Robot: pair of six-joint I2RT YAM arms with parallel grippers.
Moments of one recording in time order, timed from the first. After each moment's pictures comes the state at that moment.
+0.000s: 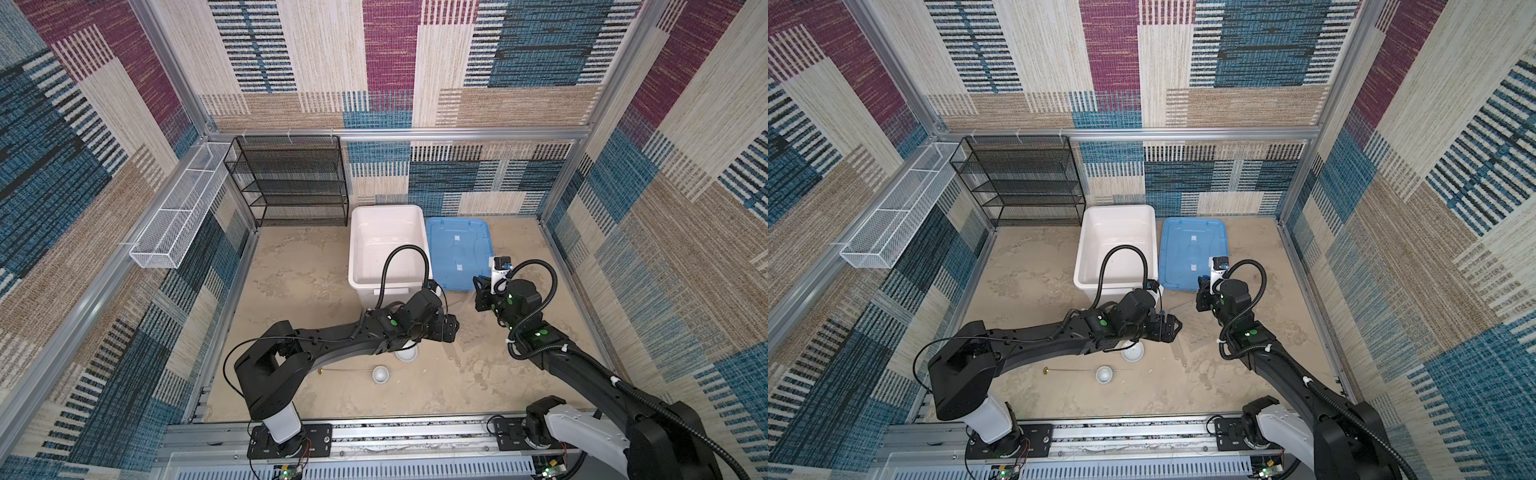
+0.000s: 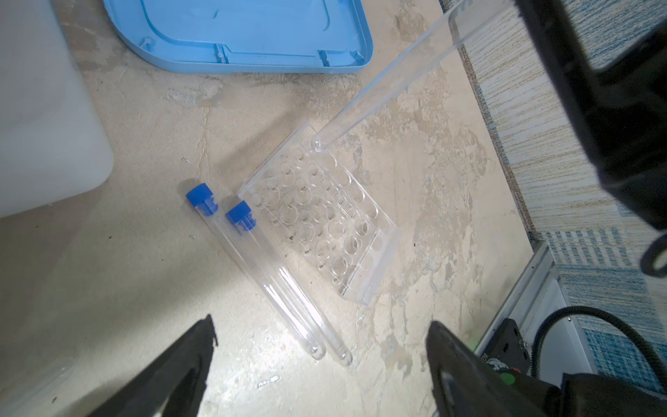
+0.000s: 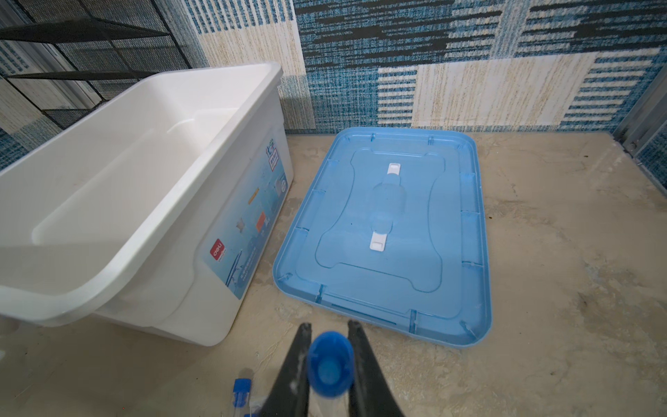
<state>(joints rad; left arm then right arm) -1.01 1.69 1.09 -0.13 -0.01 -0.71 0.34 1.05 0.52 0.19 0.06 0.17</state>
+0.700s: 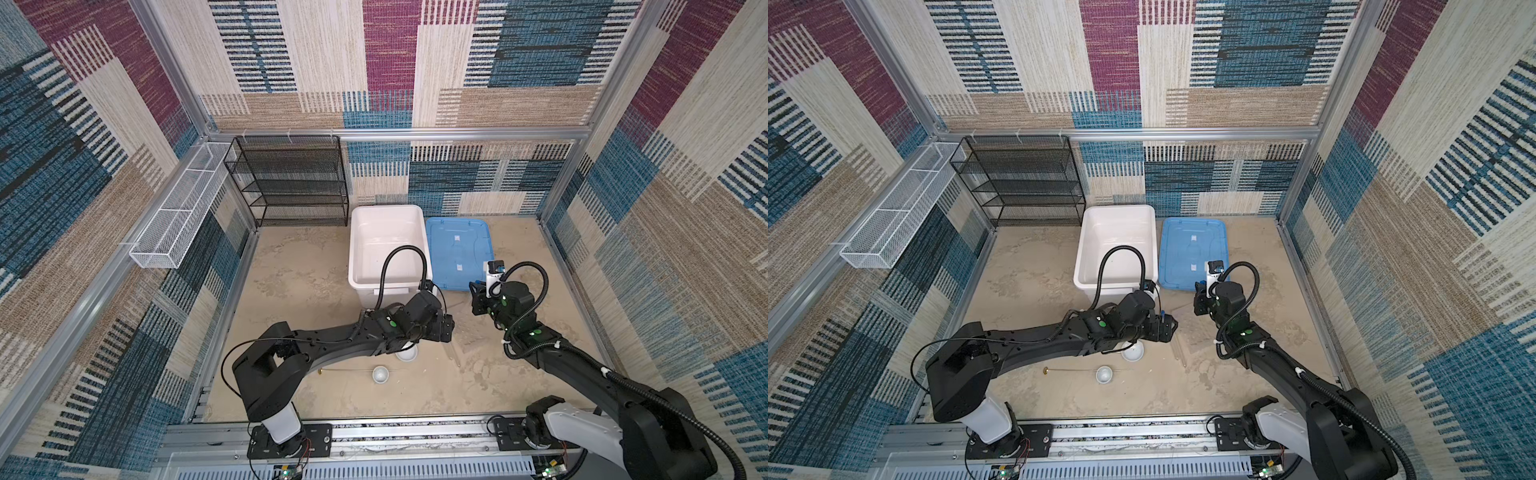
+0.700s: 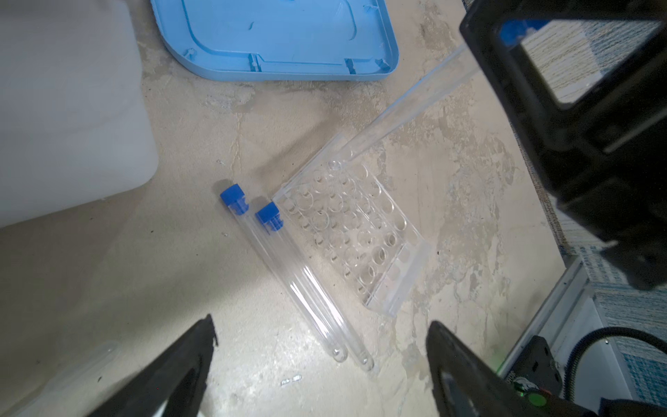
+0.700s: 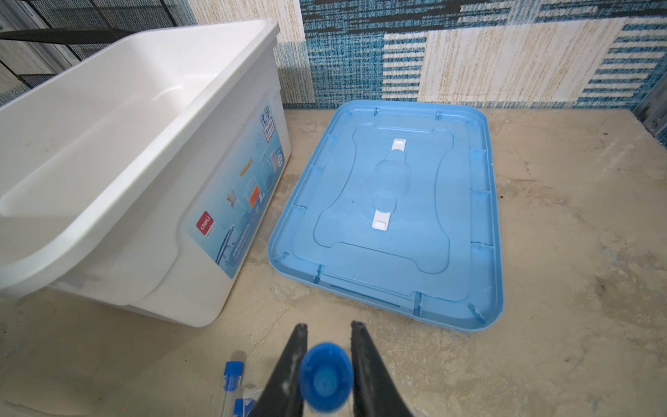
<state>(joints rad) -1.01 1.67 1.08 -0.16 -0.08 -0.71 0.36 1.10 0.49 0.22 0.06 0.17</state>
